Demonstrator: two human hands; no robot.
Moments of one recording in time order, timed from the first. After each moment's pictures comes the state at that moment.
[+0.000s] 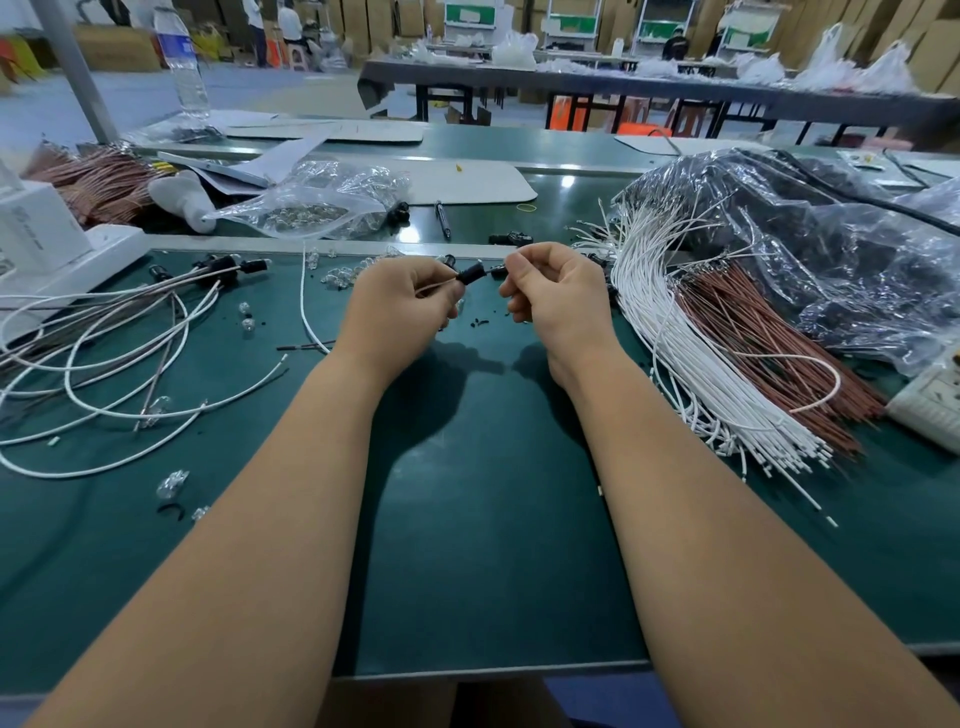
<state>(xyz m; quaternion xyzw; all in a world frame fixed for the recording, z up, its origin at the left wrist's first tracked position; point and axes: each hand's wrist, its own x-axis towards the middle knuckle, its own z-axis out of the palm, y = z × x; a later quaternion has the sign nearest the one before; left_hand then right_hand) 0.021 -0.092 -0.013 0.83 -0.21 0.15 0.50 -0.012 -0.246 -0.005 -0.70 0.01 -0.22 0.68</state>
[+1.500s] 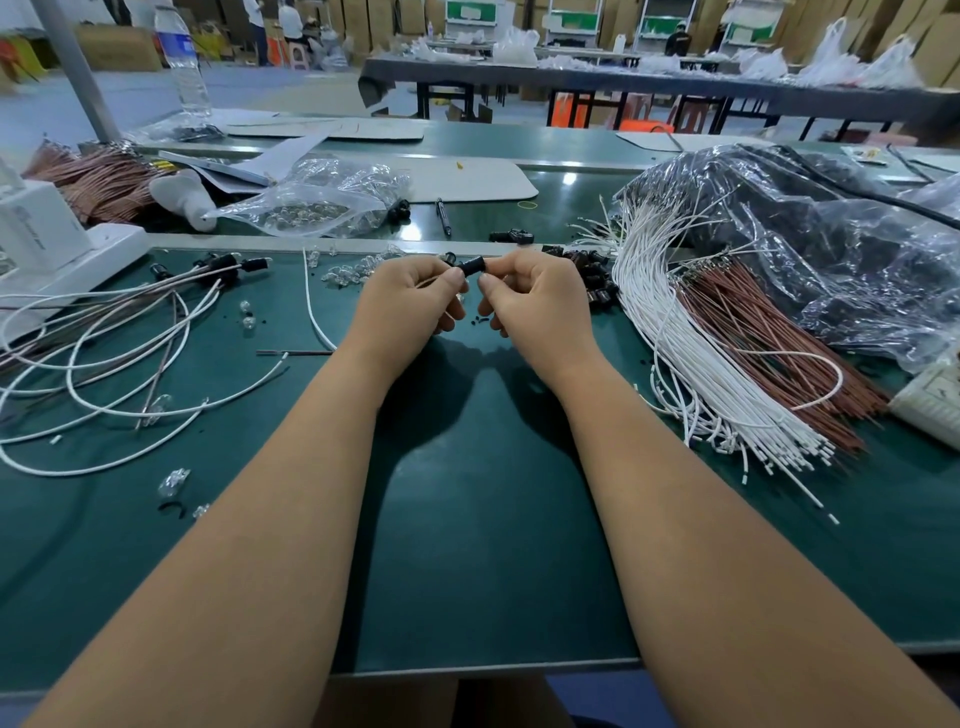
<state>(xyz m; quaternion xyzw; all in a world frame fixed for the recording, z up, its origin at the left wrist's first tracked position) 0.018 -0.099 -0.011 0.78 -0.17 0.07 0.59 -0.011 -0.235 -0.011 -0.82 -0.02 -0.26 0.52</state>
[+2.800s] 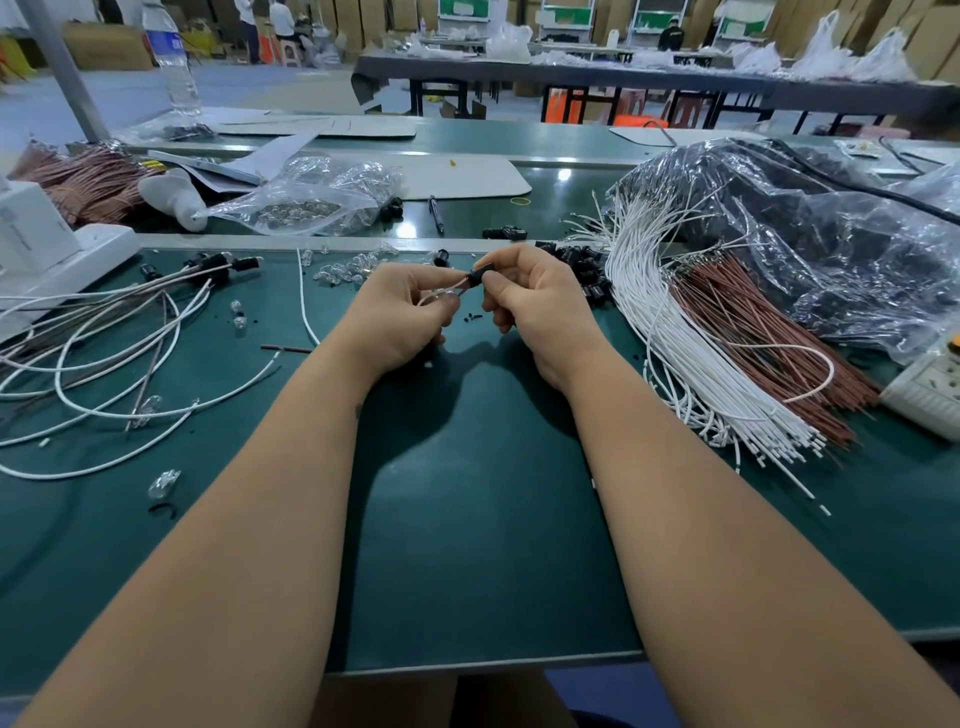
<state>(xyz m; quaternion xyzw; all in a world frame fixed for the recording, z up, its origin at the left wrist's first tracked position) 0.018 -0.095 -0.012 0.81 -0.21 0.03 0.55 -0.008 -0.245 -0.015 -0.74 -0.05 -0.17 0.65</state>
